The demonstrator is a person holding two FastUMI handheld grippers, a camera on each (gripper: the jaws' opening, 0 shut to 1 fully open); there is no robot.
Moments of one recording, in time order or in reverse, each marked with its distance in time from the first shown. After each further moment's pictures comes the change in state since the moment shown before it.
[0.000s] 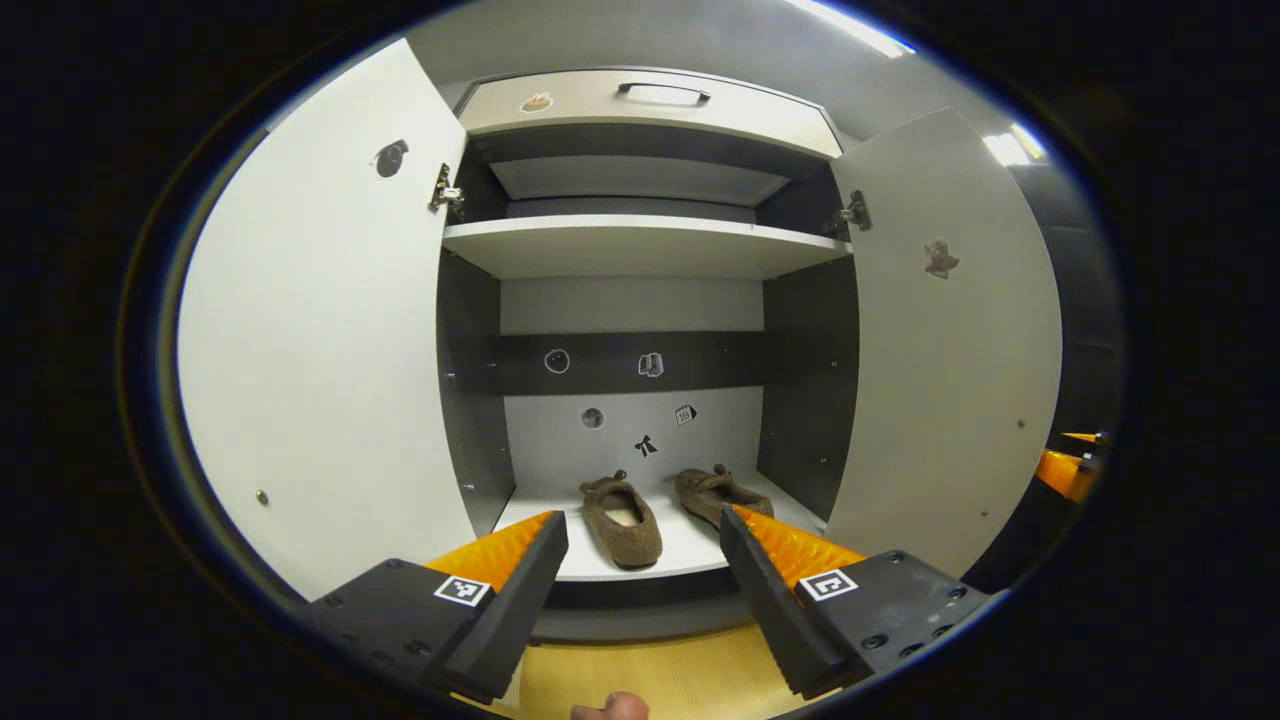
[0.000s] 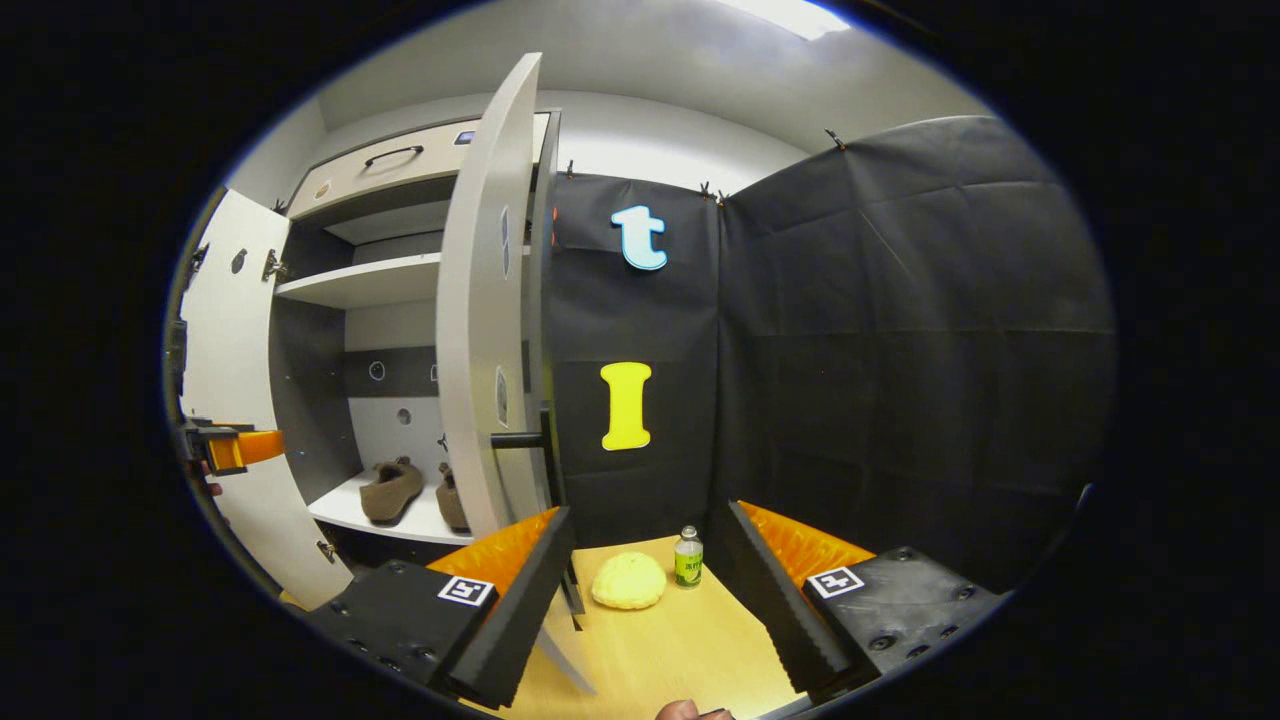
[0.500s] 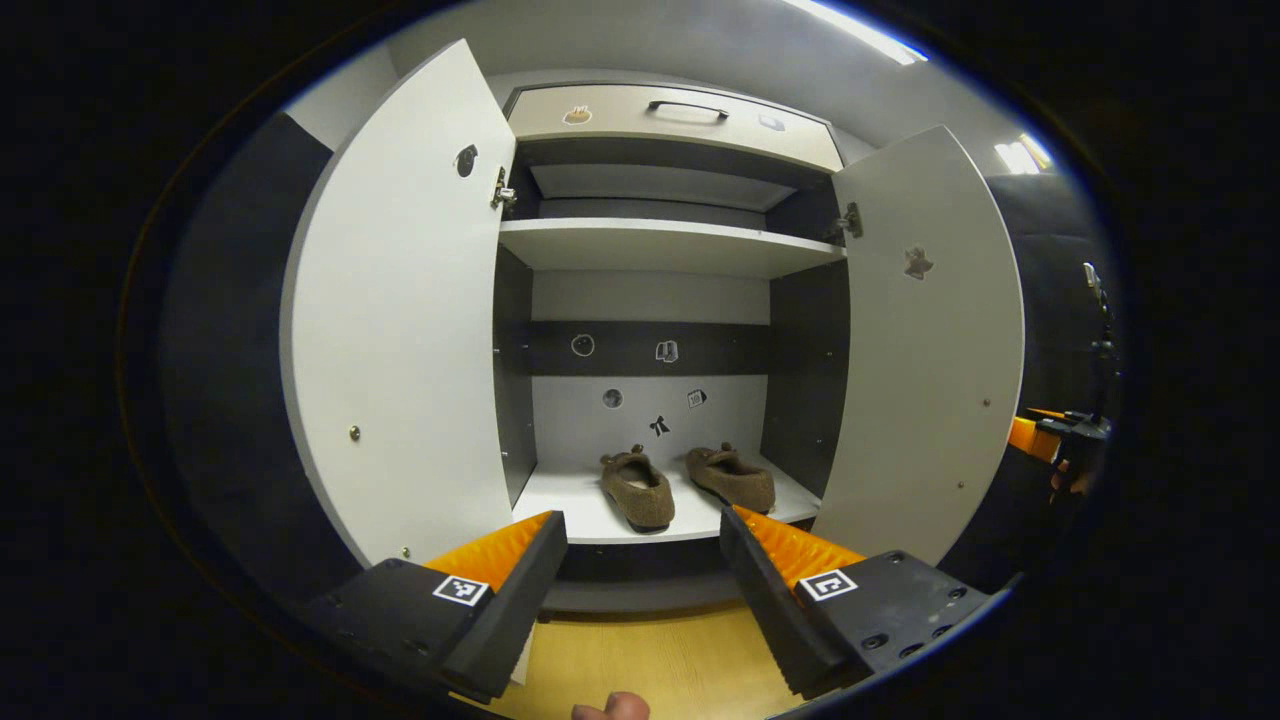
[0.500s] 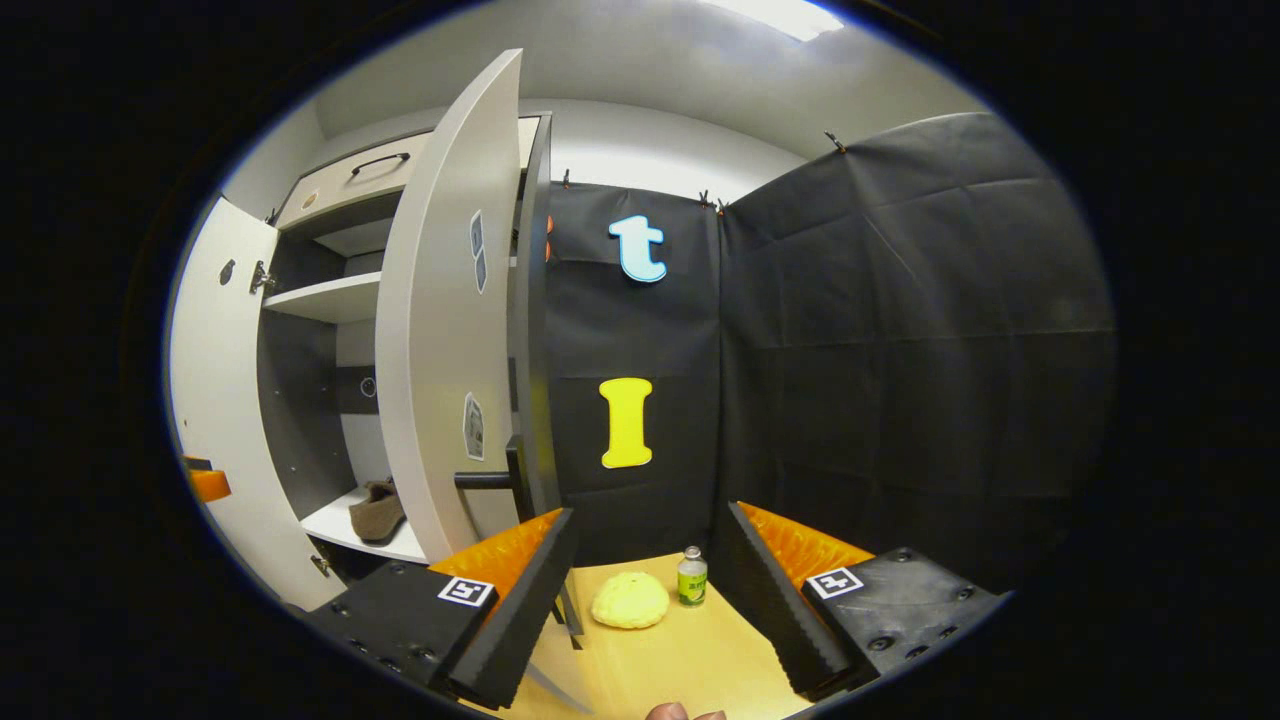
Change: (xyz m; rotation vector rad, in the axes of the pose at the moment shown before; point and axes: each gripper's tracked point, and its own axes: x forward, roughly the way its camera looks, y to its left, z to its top) left arm -0.053 0.019 -0.024 -0.041 0.020 0.005; right arm 0.021 0.007 0.010 0.022 -0.029 0.018
